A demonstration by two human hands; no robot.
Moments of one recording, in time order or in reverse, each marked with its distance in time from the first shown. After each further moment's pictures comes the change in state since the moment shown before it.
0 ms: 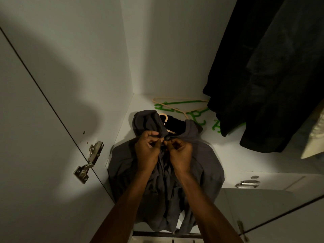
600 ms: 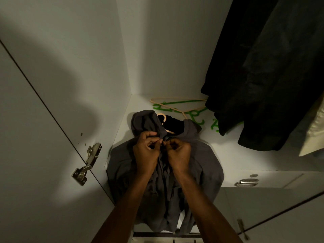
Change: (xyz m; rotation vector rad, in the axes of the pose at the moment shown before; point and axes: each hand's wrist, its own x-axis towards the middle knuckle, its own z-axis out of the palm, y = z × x) left_hand -0.005 -0.003 -0.002 0.097 0.009 0.113; right_hand 0.000 0.005 0.001 -0.107 0.024 -0.041
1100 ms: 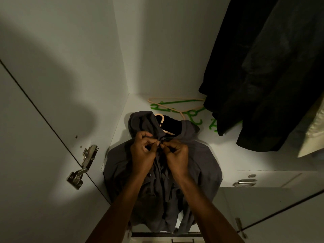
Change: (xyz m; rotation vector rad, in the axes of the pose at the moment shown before) left_hand 0.005 -0.006 -0.006 -0.067 -0.098 -0.010; right_hand -0.005 -0.008 -0.007 0.024 -0.053 -0.088
